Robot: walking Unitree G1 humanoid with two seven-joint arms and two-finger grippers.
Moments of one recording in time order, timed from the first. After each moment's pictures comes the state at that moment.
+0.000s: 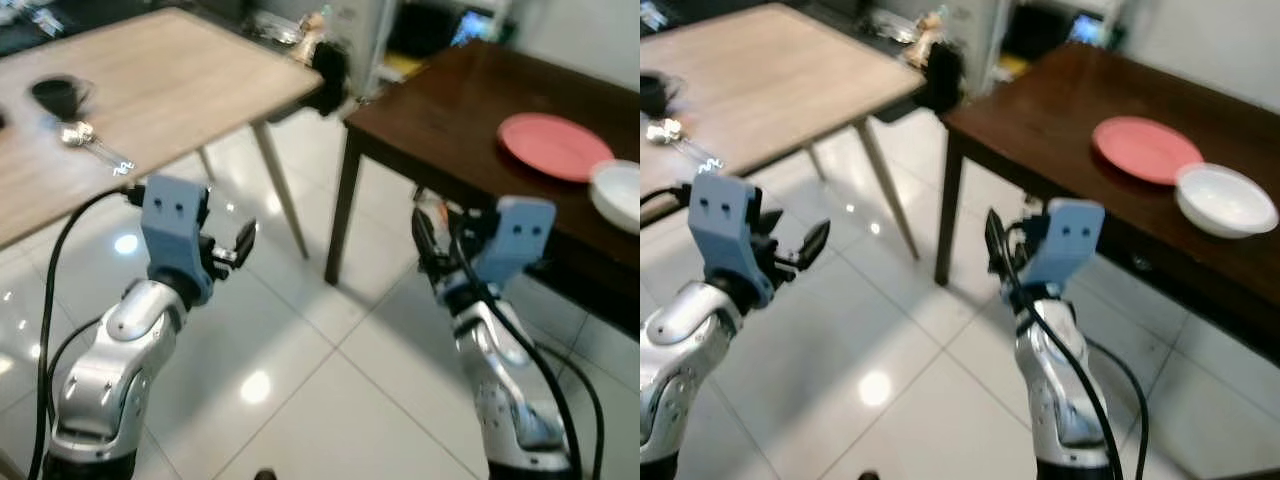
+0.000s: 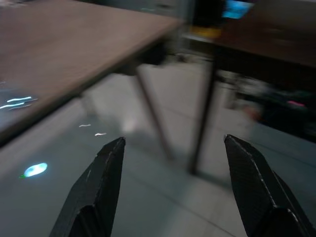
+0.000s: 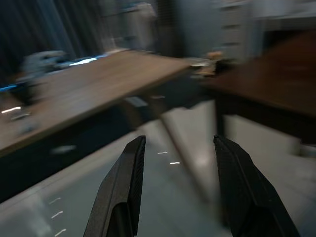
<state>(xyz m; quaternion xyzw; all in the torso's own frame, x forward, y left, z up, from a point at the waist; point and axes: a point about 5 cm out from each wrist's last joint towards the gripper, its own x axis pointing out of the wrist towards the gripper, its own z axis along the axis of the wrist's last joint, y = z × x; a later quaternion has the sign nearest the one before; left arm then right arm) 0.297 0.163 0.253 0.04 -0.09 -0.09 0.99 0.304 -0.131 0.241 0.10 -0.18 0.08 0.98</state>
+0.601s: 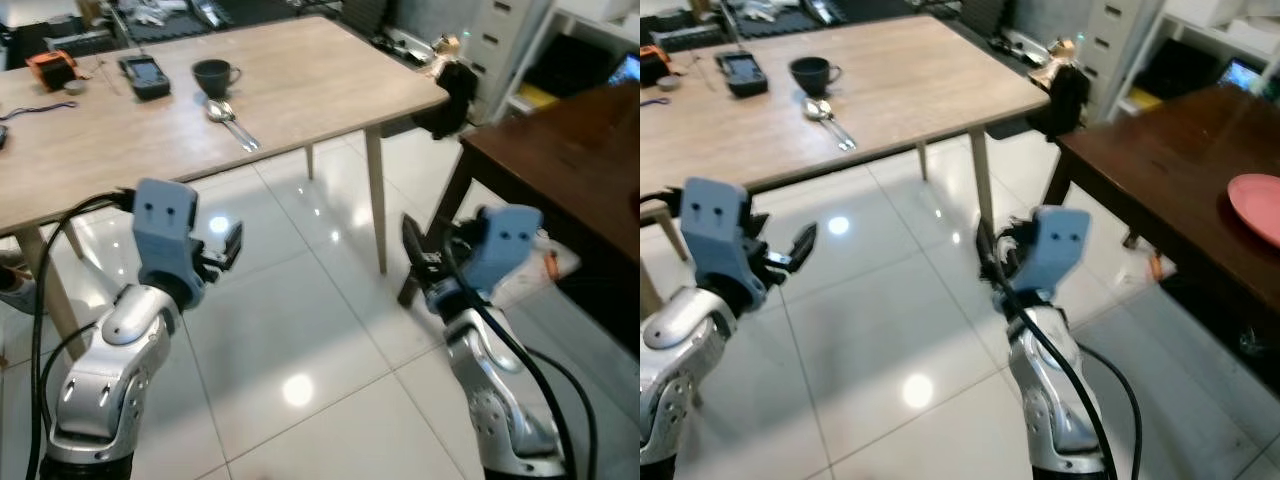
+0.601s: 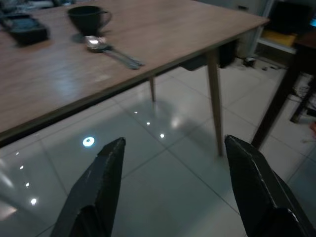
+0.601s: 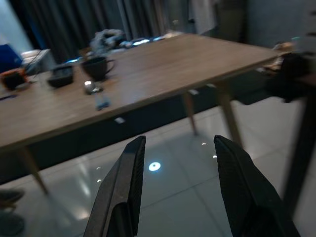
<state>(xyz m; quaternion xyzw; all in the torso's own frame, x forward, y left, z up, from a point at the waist) 0.299 0.160 0.253 0.04 -0.09 -0.09 0.99 0.304 -0.138 0.239 0.10 -0.17 0.07 0.98</state>
